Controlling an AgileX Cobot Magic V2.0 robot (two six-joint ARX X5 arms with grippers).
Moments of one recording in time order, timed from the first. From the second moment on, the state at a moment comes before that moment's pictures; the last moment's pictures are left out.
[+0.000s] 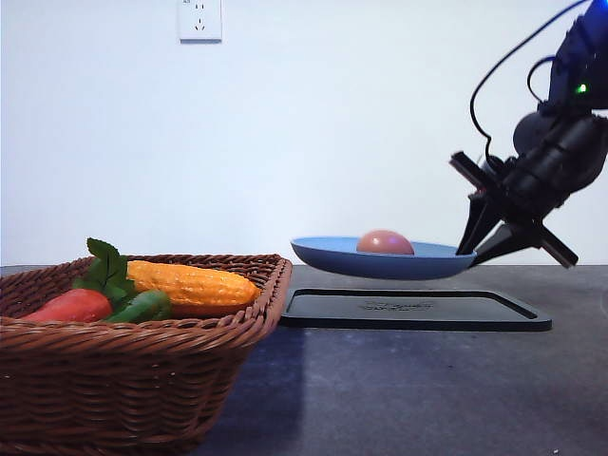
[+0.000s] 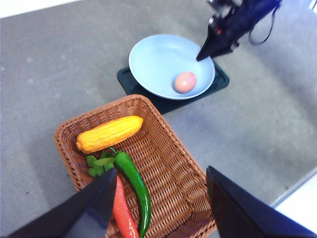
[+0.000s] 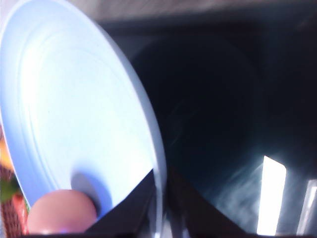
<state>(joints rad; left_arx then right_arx) -0.97 0.83 1.35 -1.12 -0.31 -0.32 0.02 2.11 1.61 -0.80 -0.75 0.21</state>
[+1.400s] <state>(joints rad) -0.96 1.04 1.35 -0.99 -0.47 -0.19 0.04 1.77 1.75 -1.15 -0.24 0.06</state>
